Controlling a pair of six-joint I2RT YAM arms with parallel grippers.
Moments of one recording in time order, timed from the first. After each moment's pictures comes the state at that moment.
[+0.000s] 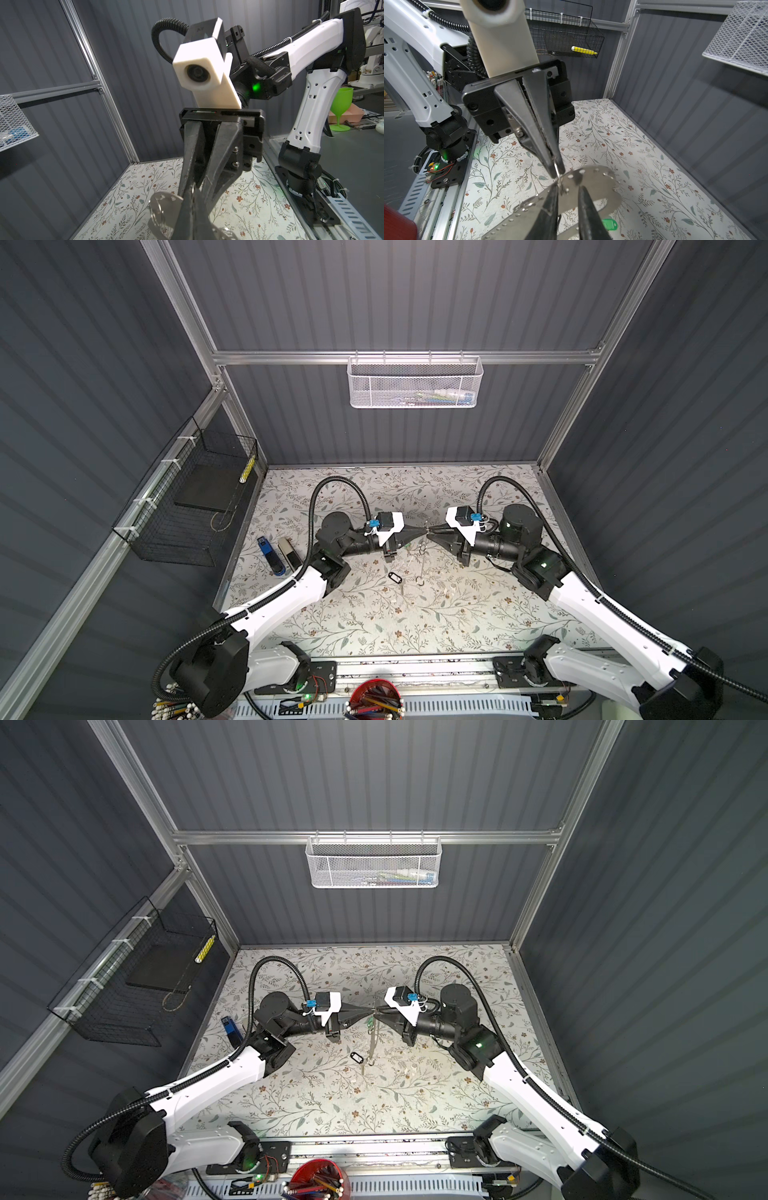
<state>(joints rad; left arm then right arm) -0.66 1.26 0.77 0.68 0.85 0.13 0.58 1.02 0.84 -0.01 -0.65 -0.27</state>
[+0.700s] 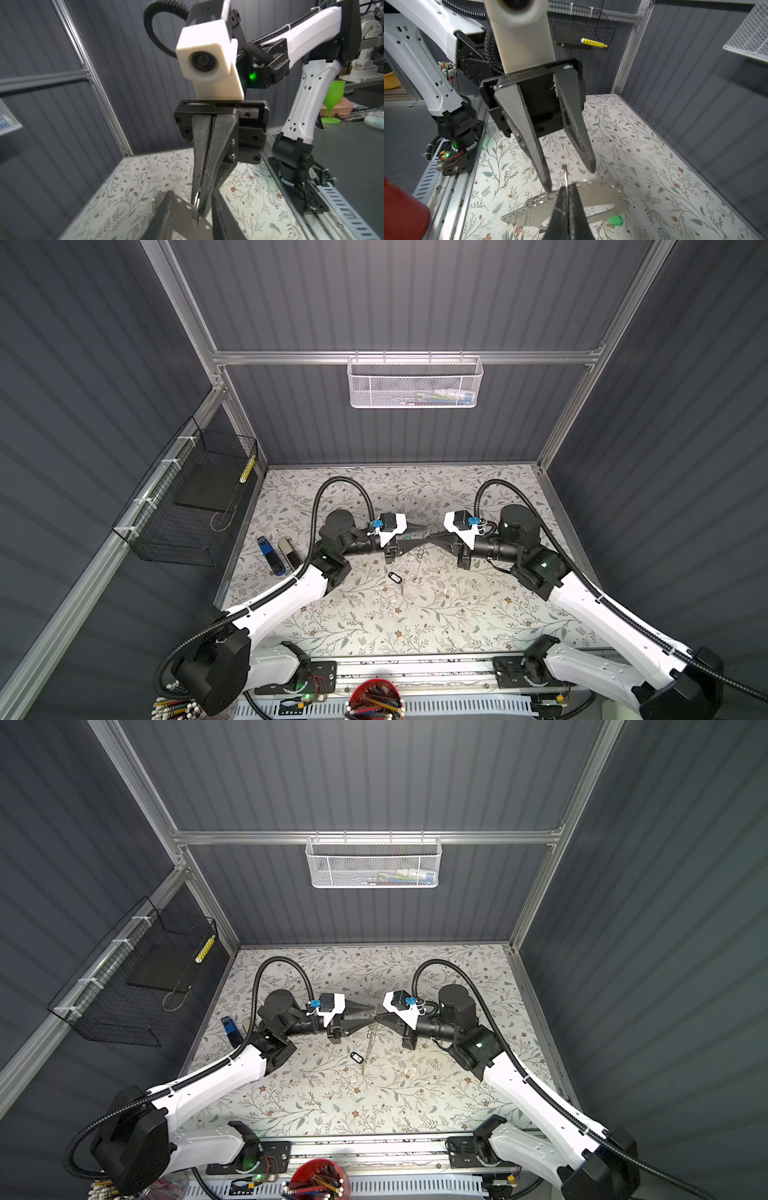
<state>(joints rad) -0.66 1.26 0.81 0.49 0.86 0.24 0.58 1.03 0.87 -0.14 -0.67 -0.34</state>
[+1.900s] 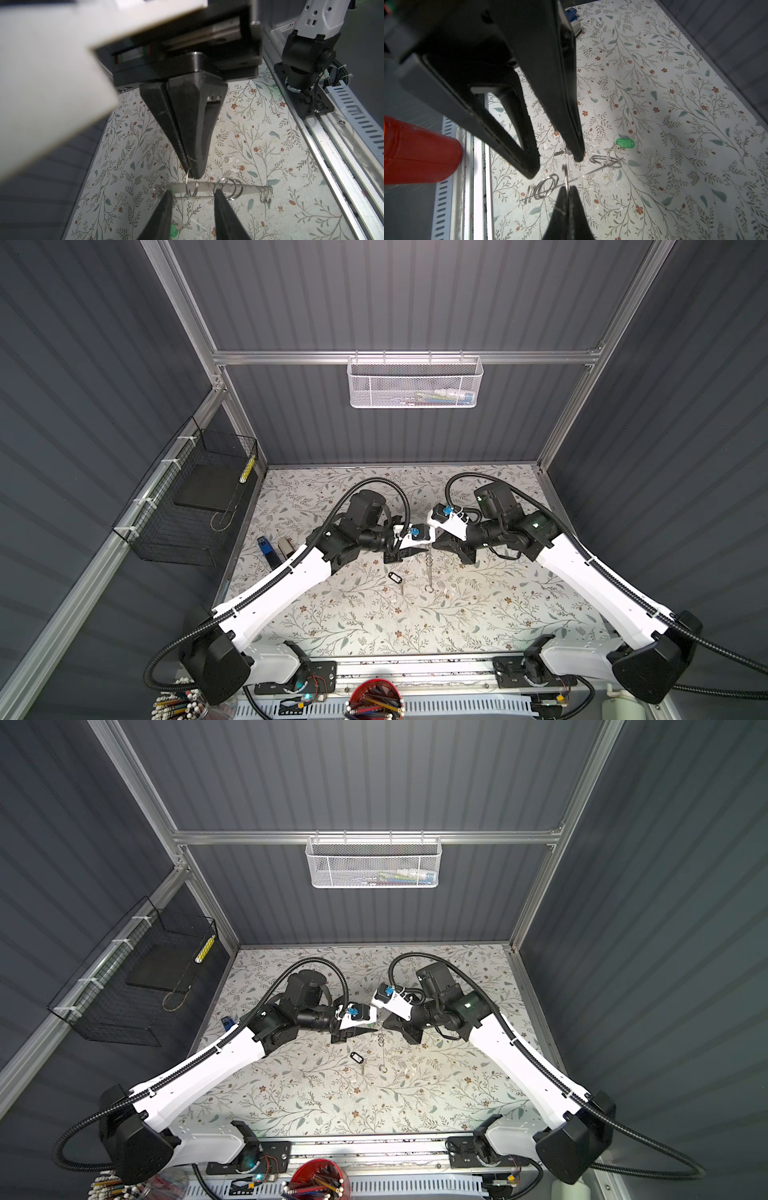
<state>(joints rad) -0.76 1.32 1.18 -0.43 0.57 0.78 0.58 1.28 1.26 -0.83 -0.55 -0.52</state>
